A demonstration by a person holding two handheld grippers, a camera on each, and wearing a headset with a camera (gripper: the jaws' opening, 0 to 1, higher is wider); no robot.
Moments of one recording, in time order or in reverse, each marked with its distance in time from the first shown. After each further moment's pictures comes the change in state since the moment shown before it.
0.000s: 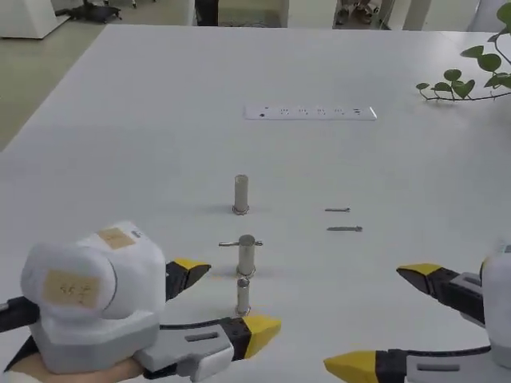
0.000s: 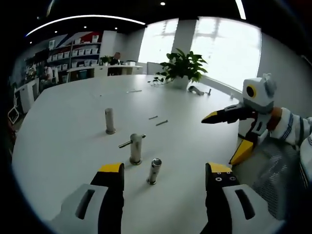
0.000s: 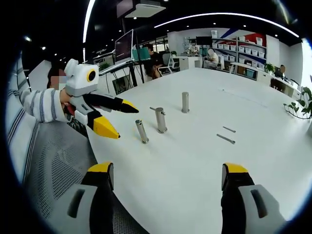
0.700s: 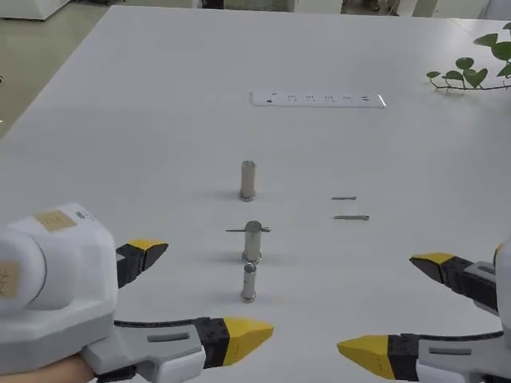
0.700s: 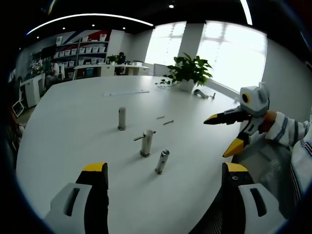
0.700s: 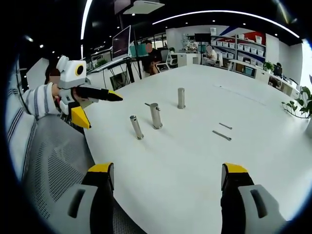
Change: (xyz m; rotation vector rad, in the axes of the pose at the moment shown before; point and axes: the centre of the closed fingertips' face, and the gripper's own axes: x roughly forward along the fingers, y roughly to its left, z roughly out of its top) left arm -0.032 0.010 -0.012 -0.005 0.021 0.059; right arm 0.001 -0.009 -0.006 -0.003 0.034 -0.022
